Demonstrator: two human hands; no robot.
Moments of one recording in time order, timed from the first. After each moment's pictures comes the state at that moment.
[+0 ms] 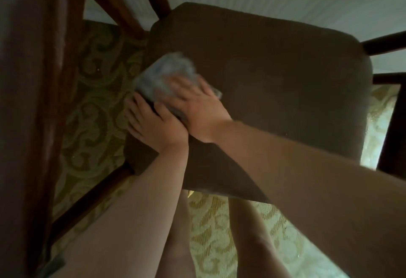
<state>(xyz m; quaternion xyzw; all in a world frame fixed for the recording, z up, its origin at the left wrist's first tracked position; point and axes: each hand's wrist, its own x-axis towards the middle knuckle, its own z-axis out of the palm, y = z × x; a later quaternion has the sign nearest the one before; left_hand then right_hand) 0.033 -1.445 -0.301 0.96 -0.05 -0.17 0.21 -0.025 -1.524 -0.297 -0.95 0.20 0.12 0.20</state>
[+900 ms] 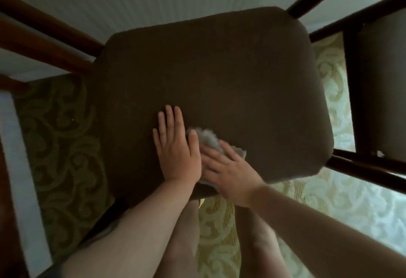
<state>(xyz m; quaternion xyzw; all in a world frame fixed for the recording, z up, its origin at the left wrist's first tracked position) -0.023 -1.437 -0.296 0.81 -0.51 -0.26 0.08 -0.175 -1.429 -0.301 -0.94 0.30 0.07 0.16</state>
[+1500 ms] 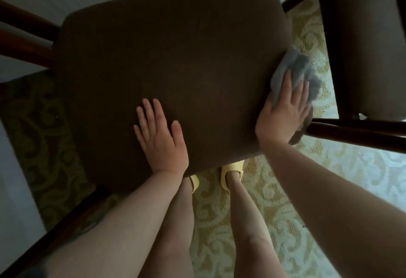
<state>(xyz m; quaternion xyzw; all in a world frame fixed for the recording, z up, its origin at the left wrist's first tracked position) -0.053 -1.412 -0.299 0.84 -0.50 -0.23 0.05 -0.261 -1.475 -0.302 -0.49 0.86 -0.08 0.13</state>
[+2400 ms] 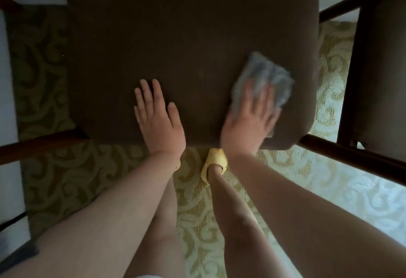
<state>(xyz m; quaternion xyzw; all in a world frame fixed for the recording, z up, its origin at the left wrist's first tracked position) -0.096 -1.380 -0.303 0.90 -0.37 -0.21 0.12 -0.233 -1.428 -0.302 -0.71 0.69 -0.03 0.13</state>
